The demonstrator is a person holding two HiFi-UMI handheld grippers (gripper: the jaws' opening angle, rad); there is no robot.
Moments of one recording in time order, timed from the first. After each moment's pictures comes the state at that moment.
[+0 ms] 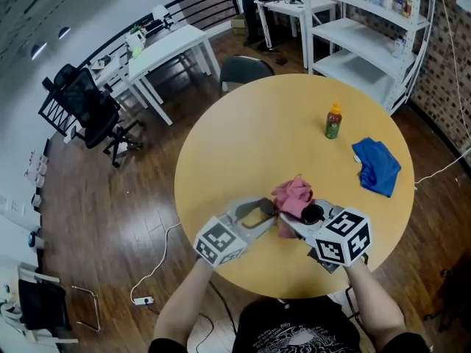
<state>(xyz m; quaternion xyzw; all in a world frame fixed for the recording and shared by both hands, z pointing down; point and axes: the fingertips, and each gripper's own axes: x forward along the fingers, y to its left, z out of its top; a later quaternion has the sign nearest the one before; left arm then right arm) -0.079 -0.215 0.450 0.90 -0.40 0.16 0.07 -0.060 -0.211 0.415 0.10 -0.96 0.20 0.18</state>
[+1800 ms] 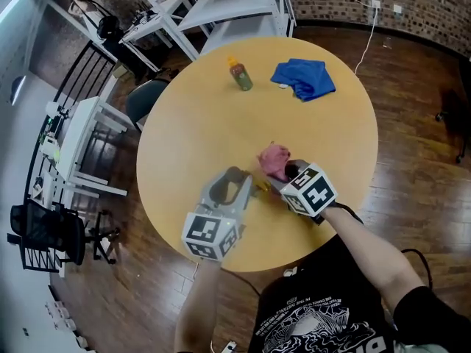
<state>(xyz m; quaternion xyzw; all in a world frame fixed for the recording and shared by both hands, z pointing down) -0.086 -0.213 0.443 0.93 -0.33 0.16 0.04 -0.046 -0.220 0.549 0.41 -0.86 0.24 0.18</state>
